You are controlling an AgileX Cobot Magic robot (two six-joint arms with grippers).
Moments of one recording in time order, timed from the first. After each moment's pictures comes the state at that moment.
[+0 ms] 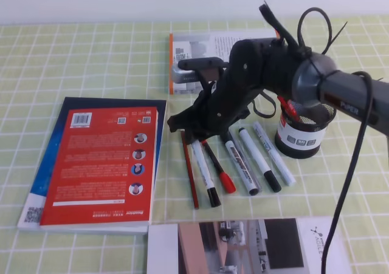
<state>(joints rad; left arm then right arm) 0.00 -0.02 0.03 -0.06 0.39 0.16 0.61 2.18 -1.84 0.29 0.85 0.05</state>
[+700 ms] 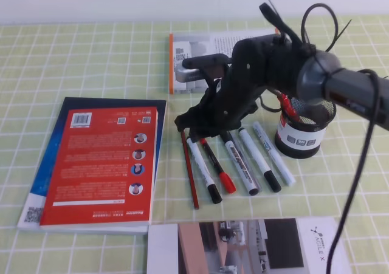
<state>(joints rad) 0.00 -0.02 0.03 -0.06 0.39 0.16 0.62 2.13 -1.79 0.20 0.83 0.08</state>
